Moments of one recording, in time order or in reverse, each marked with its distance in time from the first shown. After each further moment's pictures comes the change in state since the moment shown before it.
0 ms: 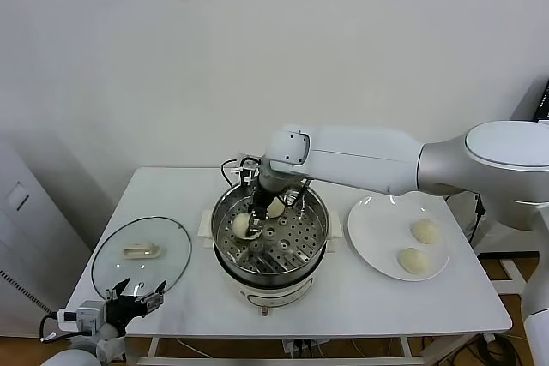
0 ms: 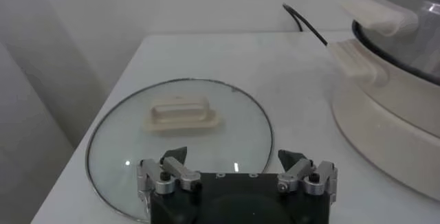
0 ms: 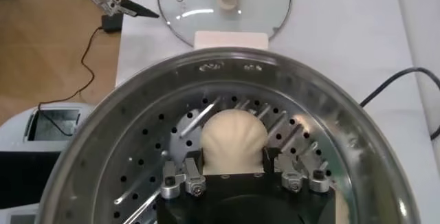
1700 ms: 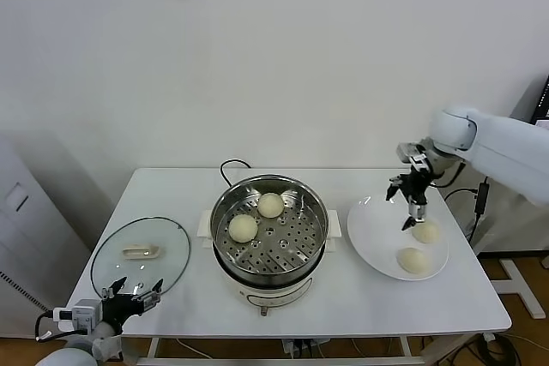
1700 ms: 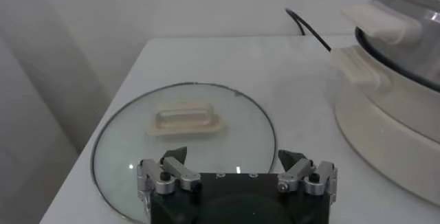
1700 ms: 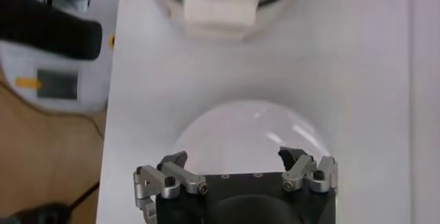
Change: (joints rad) left arm 0.006 0.009 -0.018 -0.010 -0.016 0.002 -0.001; right arm -0.008 -0.592 0.064 -0.115 -0.642 0.542 -0.519
